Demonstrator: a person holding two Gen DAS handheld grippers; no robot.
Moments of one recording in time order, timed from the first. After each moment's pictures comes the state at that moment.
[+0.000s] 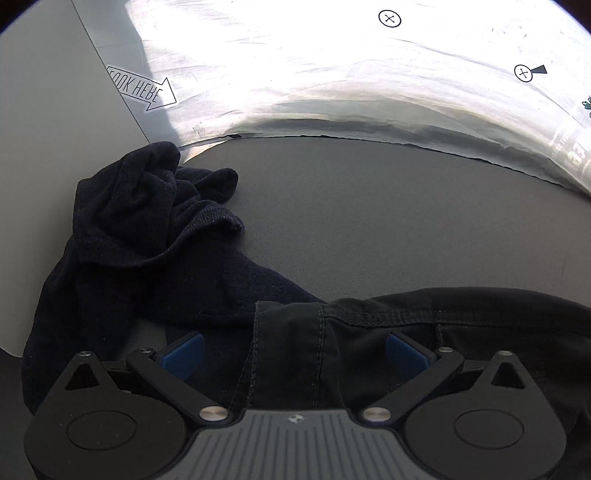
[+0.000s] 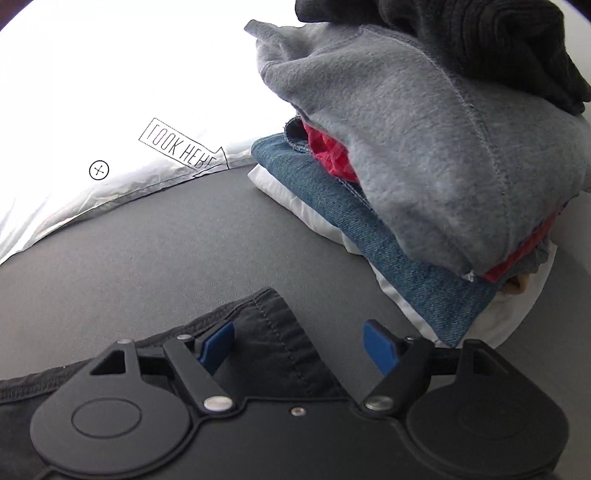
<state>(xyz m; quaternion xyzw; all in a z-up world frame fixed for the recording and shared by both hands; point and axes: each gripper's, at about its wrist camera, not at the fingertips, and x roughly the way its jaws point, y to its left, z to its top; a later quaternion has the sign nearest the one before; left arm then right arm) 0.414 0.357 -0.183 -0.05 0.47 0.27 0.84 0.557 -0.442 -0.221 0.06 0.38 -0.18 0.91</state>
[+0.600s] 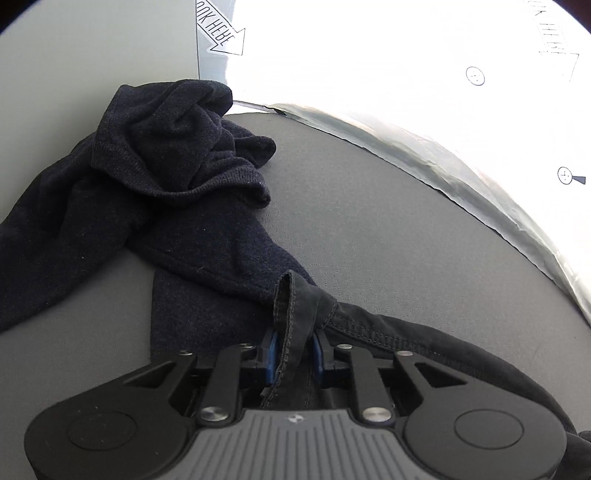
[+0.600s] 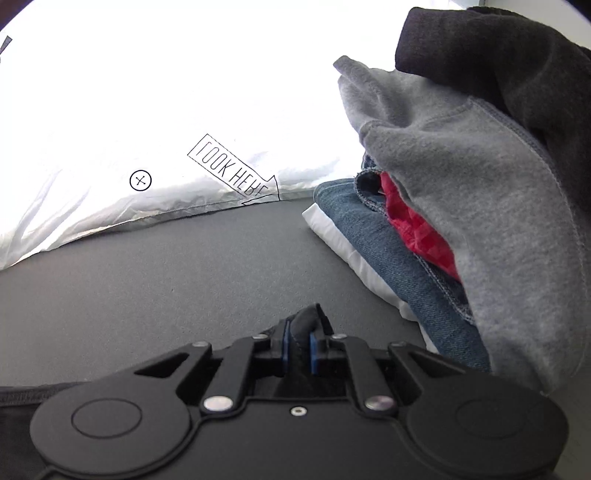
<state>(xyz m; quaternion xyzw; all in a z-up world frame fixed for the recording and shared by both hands) 0.380 0.384 -0.180 -0.22 0.40 0.29 0.84 0.594 -0.408 -0.191 -0.02 0.33 -0.12 0.94</state>
